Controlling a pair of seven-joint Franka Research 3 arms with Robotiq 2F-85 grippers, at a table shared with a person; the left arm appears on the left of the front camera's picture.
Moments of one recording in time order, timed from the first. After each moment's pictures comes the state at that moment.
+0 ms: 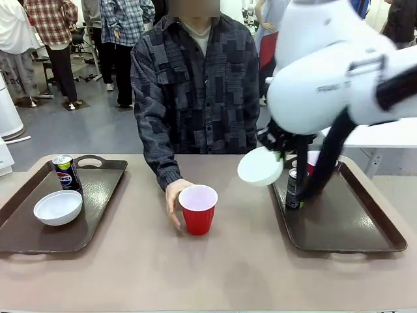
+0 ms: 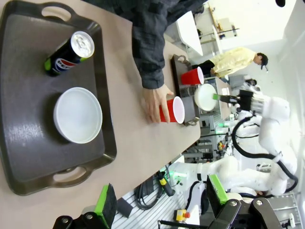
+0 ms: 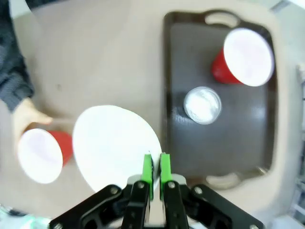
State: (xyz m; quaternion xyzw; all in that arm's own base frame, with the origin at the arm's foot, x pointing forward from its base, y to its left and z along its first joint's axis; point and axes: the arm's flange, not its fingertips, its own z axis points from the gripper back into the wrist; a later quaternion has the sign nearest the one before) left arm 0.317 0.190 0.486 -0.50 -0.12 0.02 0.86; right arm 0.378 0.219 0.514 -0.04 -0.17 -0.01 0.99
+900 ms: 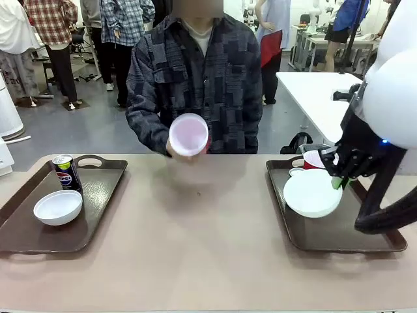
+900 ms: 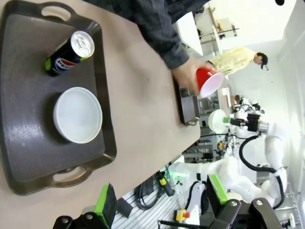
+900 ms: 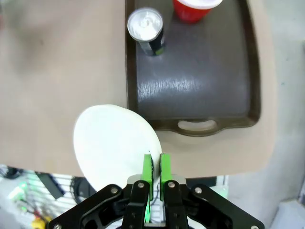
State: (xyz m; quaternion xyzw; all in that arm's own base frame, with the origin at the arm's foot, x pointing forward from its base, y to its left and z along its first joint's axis) left arm 0.317 0.190 0.486 -0.50 -0.12 0.02 0.86; right arm 0.287 0.116 0.516 0.00 -0.11 -0.01 0.99
